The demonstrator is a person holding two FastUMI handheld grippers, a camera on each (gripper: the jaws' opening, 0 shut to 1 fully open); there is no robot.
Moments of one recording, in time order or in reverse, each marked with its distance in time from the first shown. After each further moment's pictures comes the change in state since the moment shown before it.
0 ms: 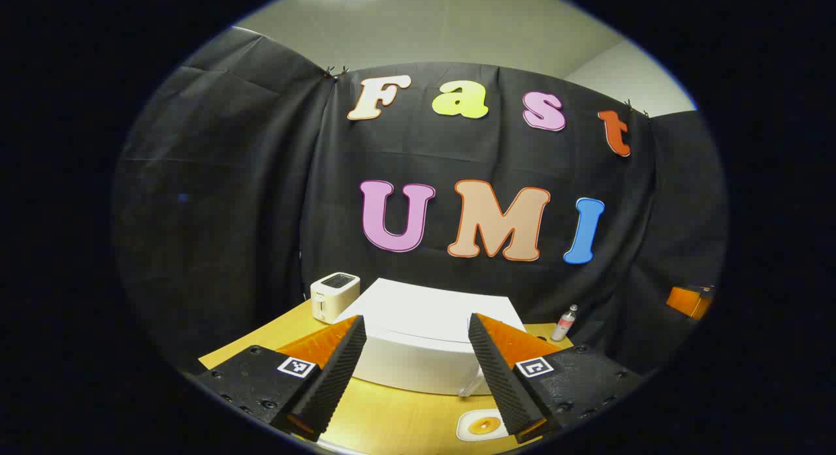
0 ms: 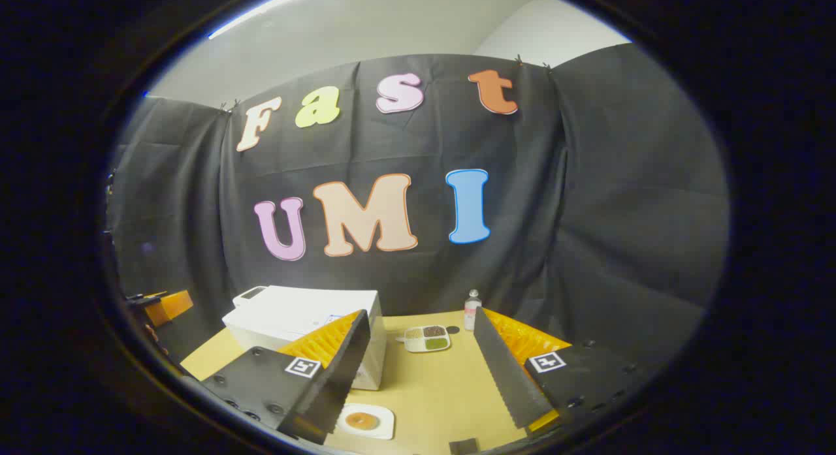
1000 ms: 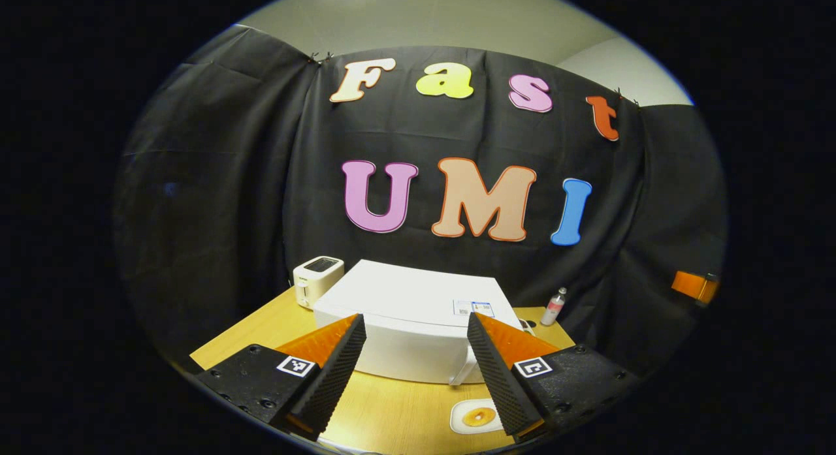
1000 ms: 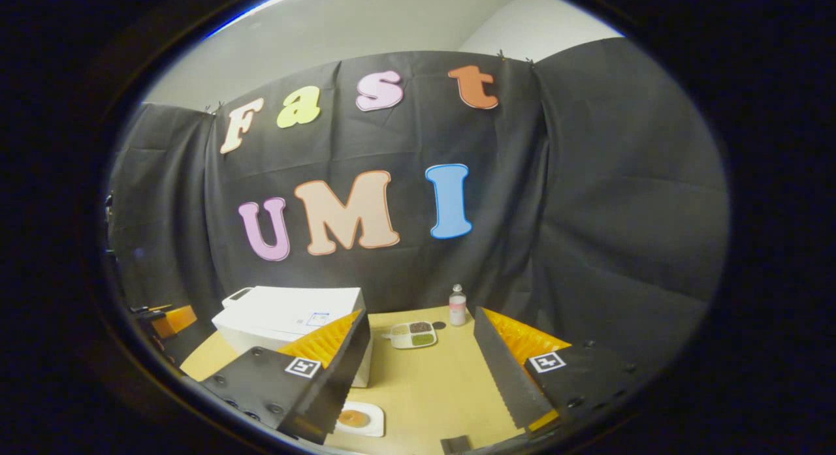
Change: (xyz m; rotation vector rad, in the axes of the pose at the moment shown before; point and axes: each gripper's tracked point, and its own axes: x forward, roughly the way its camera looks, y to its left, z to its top) left arm 0.010 -0.025 -0.042 0.025 0.106 -0.088; right arm -0.001 -0.034 -0.009 0.050 0.024 -0.055
